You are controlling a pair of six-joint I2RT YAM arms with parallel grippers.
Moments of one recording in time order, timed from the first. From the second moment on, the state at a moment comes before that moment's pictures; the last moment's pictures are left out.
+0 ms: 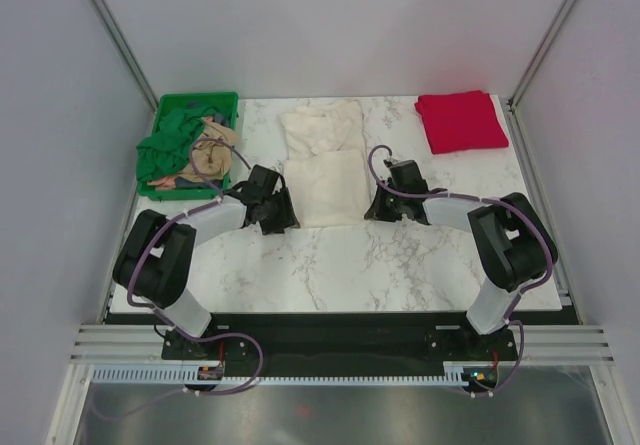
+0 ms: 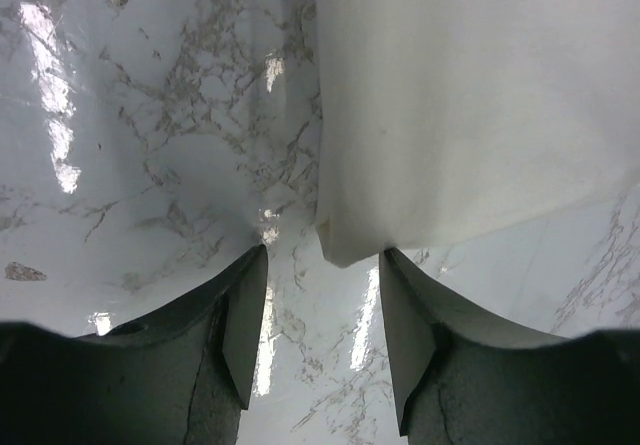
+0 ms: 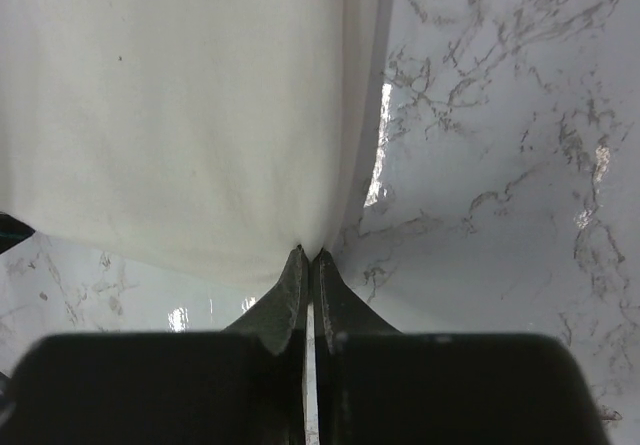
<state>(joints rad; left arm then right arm) -0.43 1.63 0.88 -0.27 0.10 -0.64 0.41 1.75 0.88 0.01 -0.23 0.54</state>
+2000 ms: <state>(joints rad) -0.96 0.96 0.73 -0.56 -0.16 -0.95 0.53 0.98 0.73 -0.49 -0.14 0.57</state>
